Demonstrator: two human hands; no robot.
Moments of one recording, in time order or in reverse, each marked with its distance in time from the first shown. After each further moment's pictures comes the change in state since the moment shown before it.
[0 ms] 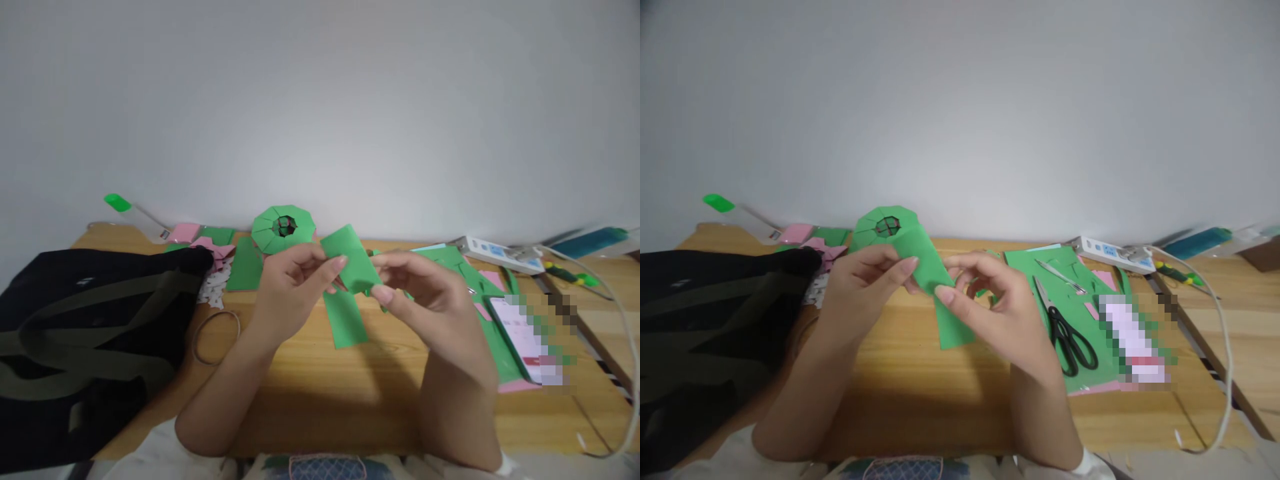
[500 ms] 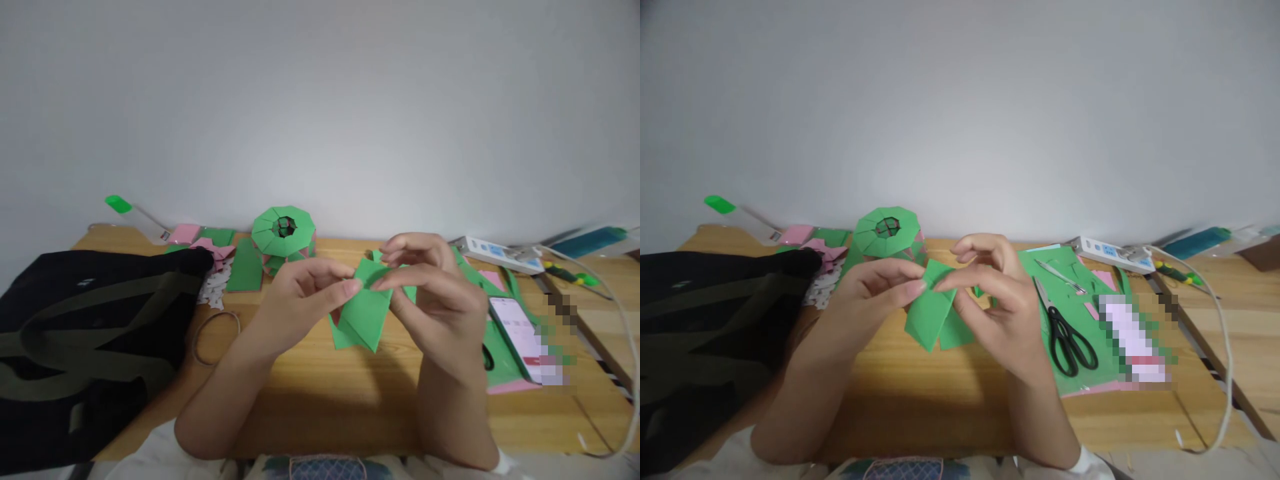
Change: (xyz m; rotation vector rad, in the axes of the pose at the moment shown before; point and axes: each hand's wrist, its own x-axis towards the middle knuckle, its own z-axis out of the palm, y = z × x) left_hand -0.009 0.008 0.000 -0.204 -0.178 -0.251; right_hand 0.002 -0.002 0.000 -0.198 0.066 -0.414
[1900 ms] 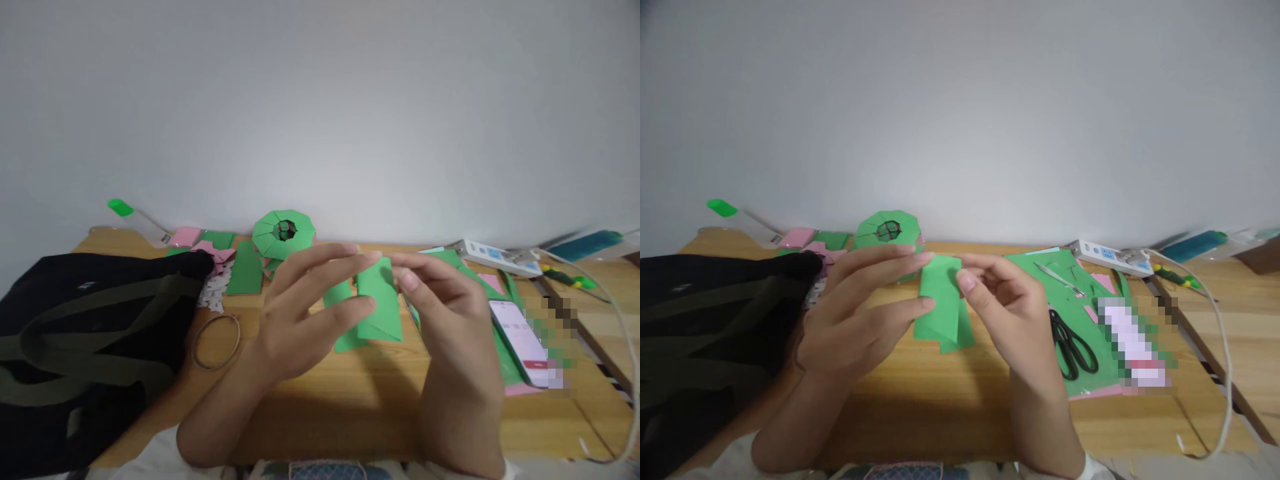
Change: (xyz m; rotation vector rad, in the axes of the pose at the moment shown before) left_hand -0.007 0.003 0.000 0.743 0.118 0.969; right_hand -0.004 -0.006 -0.002 0.245 0.122 0.472
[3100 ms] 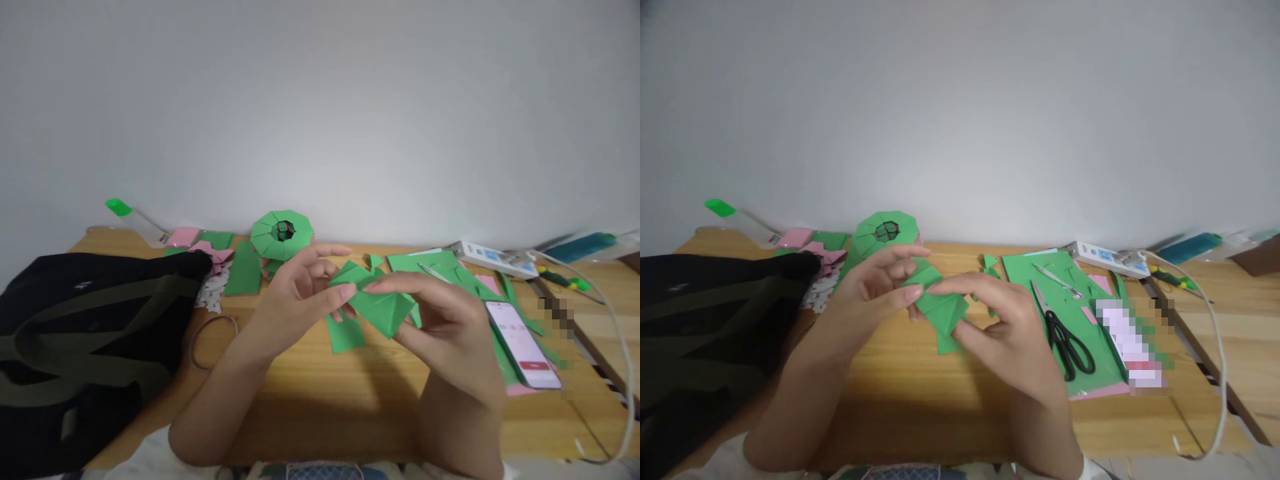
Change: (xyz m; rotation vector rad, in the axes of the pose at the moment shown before) left_hand 0.001 -0.009 0.005 -0.868 -0.139 -0.930; right_hand -0.002 -0.003 -0.011 -0.333 -0.288 -0.386
